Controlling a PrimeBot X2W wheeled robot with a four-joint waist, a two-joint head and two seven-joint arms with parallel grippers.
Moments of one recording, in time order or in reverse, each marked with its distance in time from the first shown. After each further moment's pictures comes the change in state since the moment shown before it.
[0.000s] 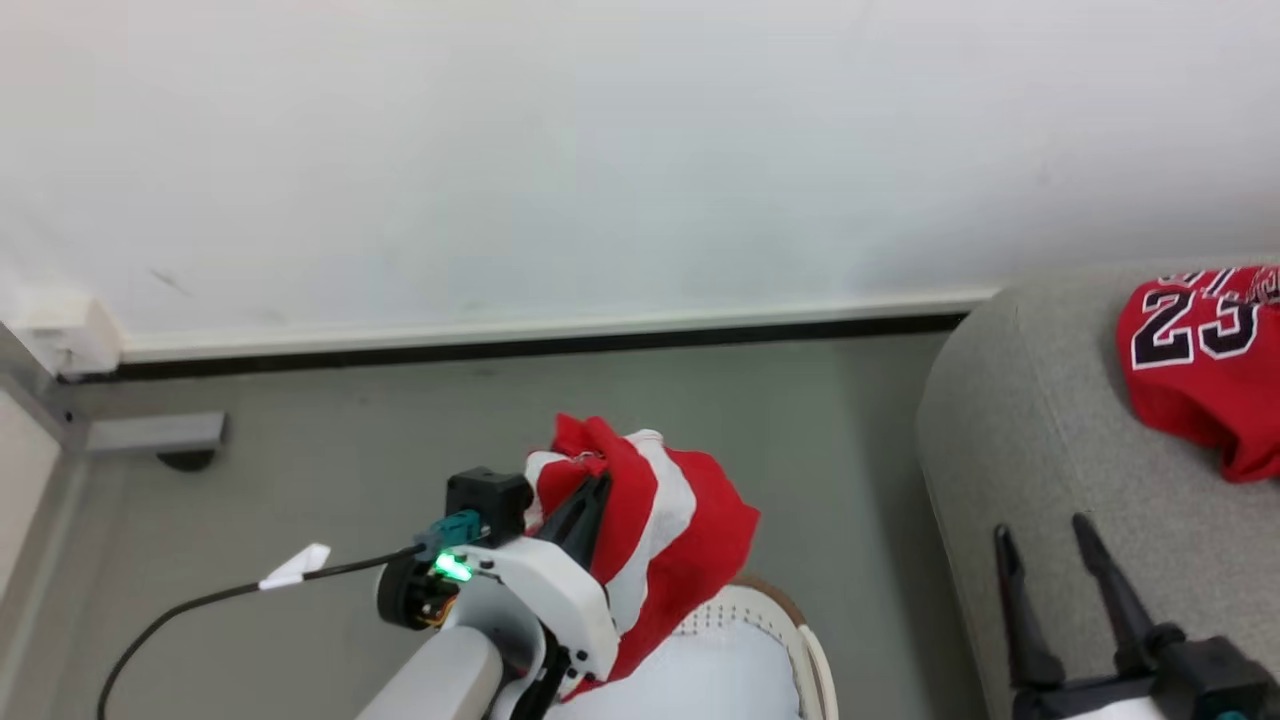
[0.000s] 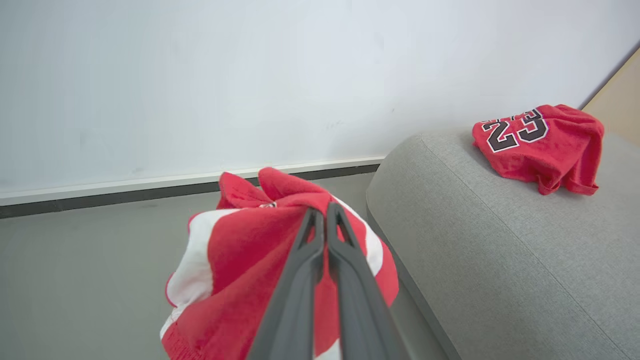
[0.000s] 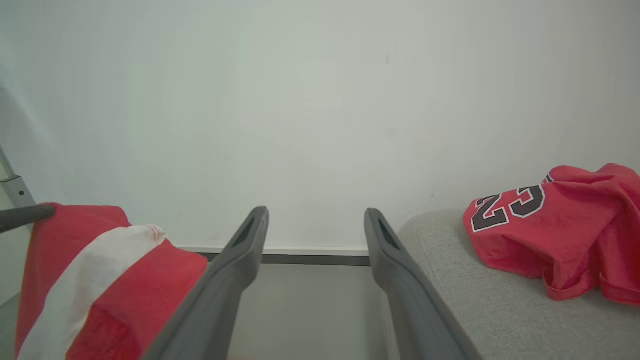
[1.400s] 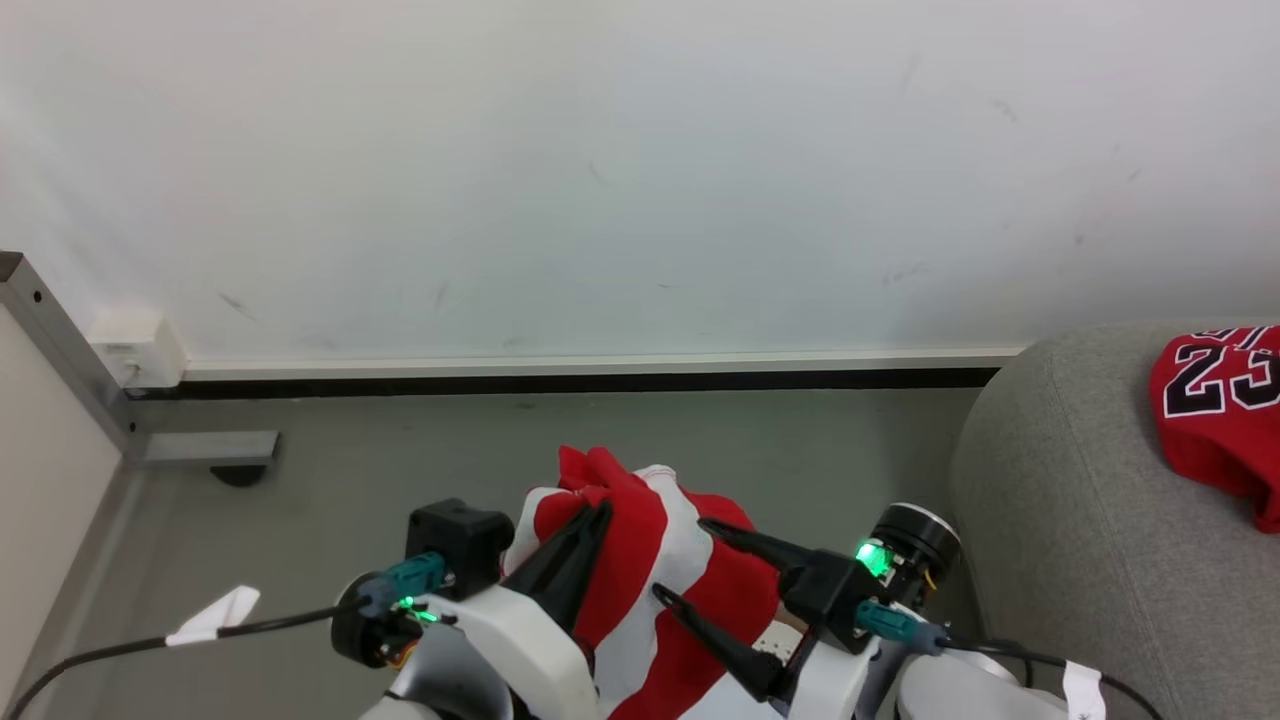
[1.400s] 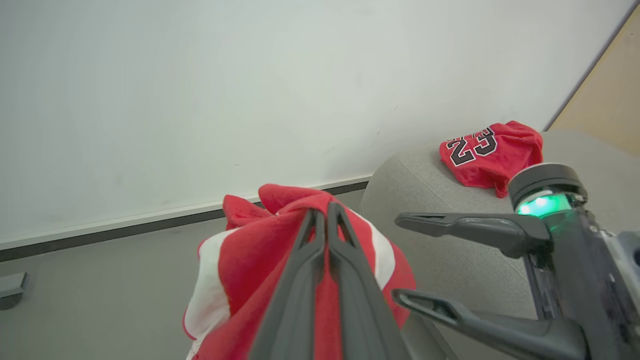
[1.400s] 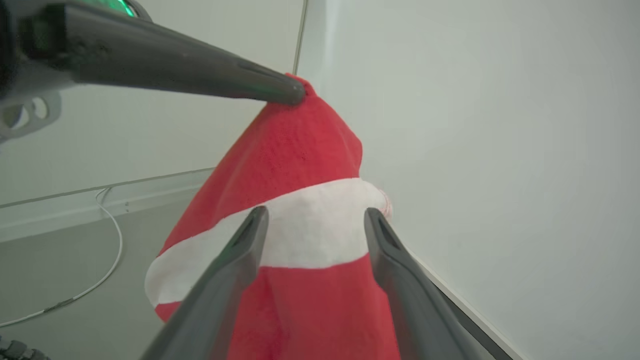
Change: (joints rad) left arm 0.211 0.217 -0.012 -0.628 -0.001 0.153 0.258; right arm -0.545 -0.196 0.991 0.223 0.302 0.000 0.110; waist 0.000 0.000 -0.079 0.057
